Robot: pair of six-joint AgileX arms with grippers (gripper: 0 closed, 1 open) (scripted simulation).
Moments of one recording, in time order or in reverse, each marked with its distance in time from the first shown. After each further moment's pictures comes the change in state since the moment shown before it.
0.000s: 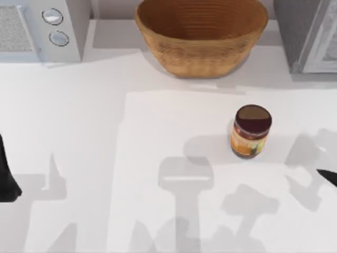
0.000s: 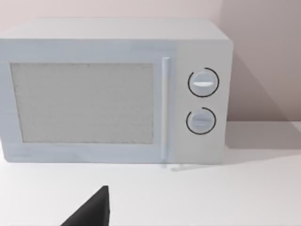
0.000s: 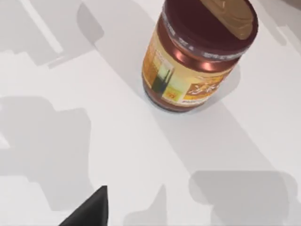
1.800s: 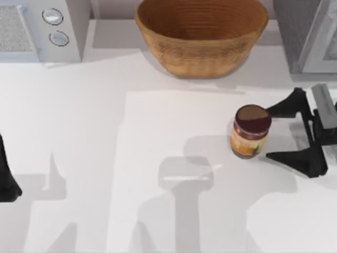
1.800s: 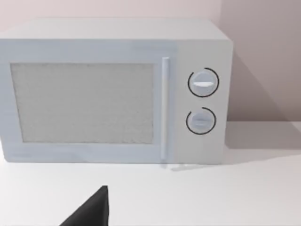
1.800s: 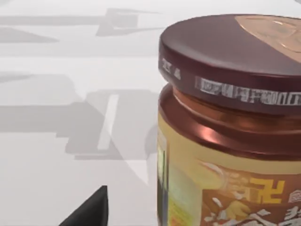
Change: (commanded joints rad) left arm 0.000 0.000 0.000 0.000 0.000 0.000; right arm -0.046 1.478 0.864 -0.625 -0.882 -1.252
